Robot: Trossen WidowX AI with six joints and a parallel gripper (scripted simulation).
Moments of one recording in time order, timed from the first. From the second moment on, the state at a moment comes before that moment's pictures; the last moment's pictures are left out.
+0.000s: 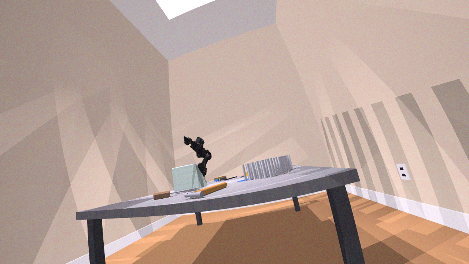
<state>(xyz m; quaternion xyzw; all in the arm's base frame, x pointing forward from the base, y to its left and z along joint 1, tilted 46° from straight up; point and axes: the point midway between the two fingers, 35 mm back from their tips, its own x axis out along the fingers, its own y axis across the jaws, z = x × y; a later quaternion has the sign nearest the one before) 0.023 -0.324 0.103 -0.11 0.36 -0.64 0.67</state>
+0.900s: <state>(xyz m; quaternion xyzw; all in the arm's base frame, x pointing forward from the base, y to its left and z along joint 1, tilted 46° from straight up) 0.368 -0.130 0.096 0.14 0.25 -0.07 0.95</state>
